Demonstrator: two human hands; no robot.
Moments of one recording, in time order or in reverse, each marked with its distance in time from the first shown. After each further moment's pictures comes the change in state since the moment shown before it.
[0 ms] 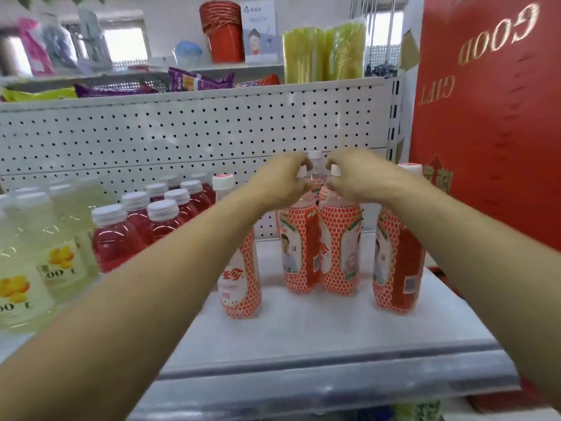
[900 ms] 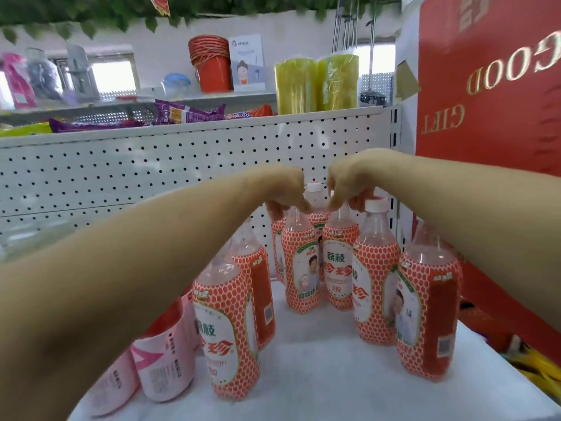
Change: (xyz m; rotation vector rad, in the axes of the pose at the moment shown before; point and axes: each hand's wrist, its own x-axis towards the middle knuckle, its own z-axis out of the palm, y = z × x) left_hand 0.109 -0.023 -0.016 0.171 -0.353 -0.085; right_hand 0.109 0.008 -0.016 -0.204 -0.454 0.108
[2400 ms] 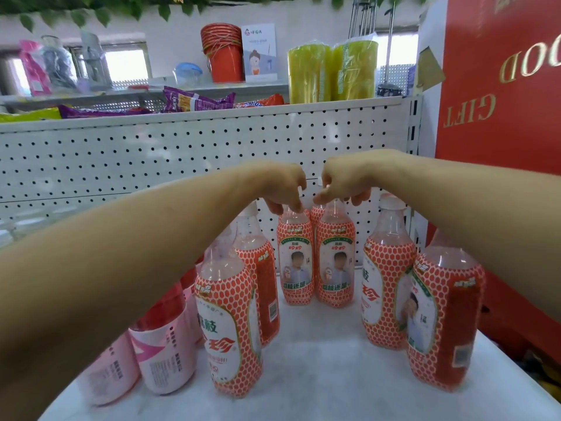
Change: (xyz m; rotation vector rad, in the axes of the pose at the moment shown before) left_hand 0.000 -0.019 0.002 0.013 0.016 0.002; right_hand 0.019 -0.011 0.012 -0.005 0.114 -0.155
